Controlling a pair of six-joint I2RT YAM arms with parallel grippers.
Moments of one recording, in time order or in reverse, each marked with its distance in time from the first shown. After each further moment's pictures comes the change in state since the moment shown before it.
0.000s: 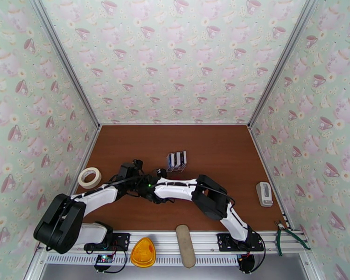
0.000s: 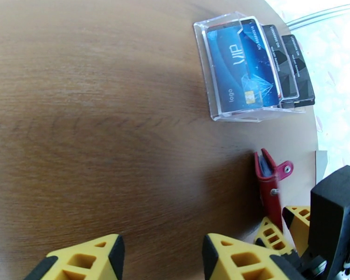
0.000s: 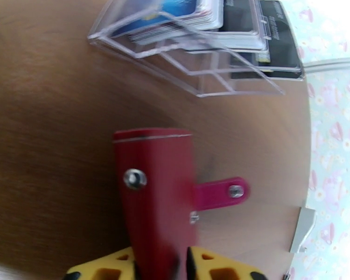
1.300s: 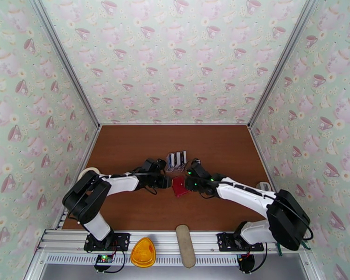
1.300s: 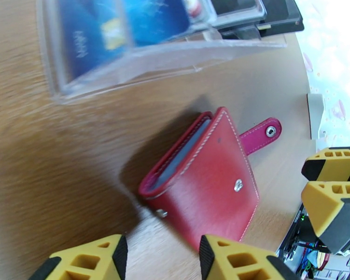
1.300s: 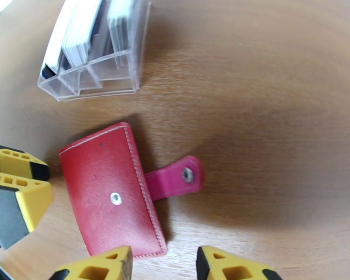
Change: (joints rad) left arm -0.270 0.340 0.313 -0.063 0.072 -0.006; right arm -0.471 -0.859 -0.881 0.803 -0.657 -0.179
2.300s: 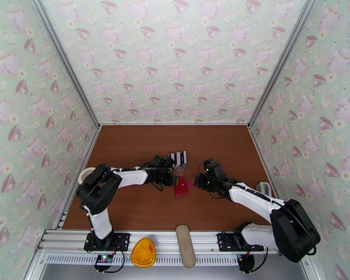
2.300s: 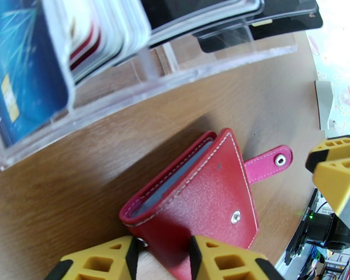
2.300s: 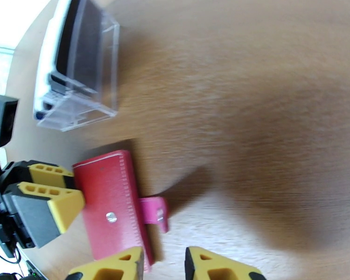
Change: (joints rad) left arm -0.034 0.136 0.156 -0.083 -0.002 0.072; right arm -0.249 -0.062 -0.181 0.216 -0.268 0.029
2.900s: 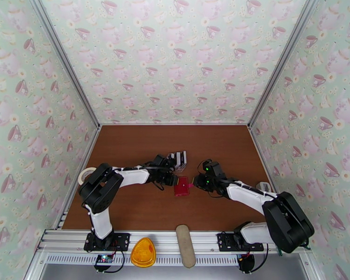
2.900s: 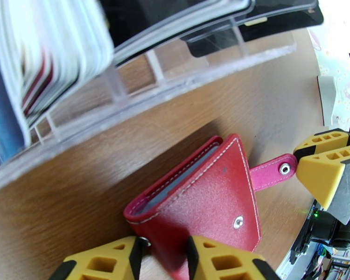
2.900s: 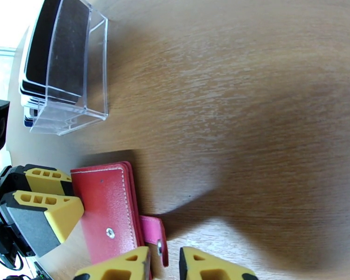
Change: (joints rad) left arm -0.009 0.019 0.032 -0.028 -0.013 0.026; right arm -0.016 0.080 -0.002 0.085 -0.058 0.016
